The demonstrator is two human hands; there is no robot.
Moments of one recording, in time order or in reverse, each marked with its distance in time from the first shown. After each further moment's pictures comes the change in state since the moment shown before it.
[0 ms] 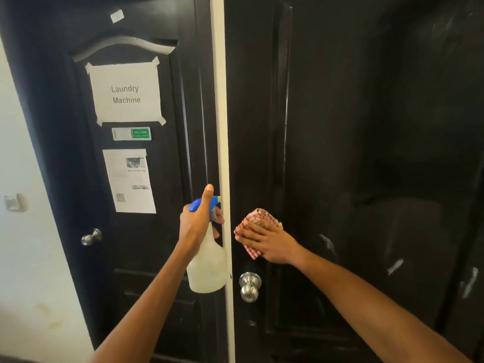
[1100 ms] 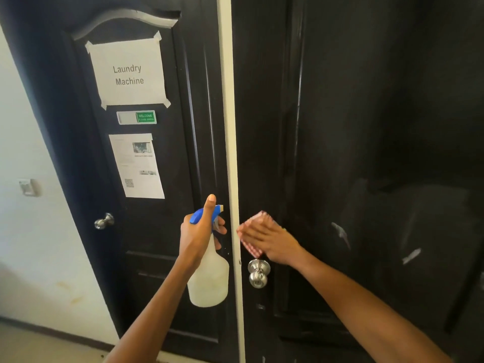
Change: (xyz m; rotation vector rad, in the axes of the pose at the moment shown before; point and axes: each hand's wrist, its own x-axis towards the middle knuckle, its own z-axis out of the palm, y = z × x) left_hand -0.019 -0.038 -0.017 0.048 0.025 -0.047; right_hand 0.009 -0.040 0.024 0.100 0.040 0.021
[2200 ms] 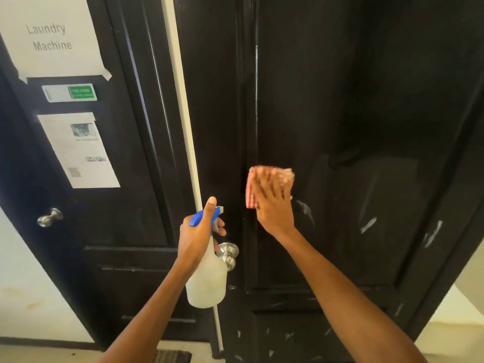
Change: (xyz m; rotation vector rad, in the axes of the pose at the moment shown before) left_hand -0.010 -0.048 0.071 0.014 -0.161 -0.064; right_hand -0.048 0.032 -0.023 0.123 0.285 0.740
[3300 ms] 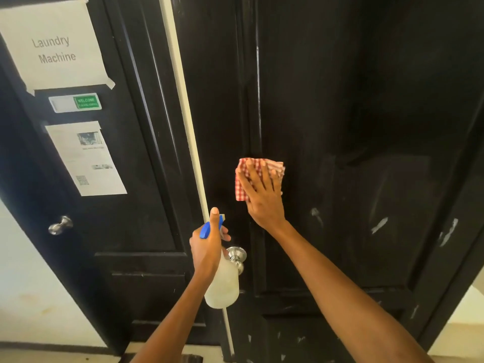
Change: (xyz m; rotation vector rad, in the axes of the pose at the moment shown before) left_hand 0.009 -0.034 0.016 -0.004 0.197 -0.048; right_hand 0.038 -0.022 0.001 0.145 0.129 -0.062
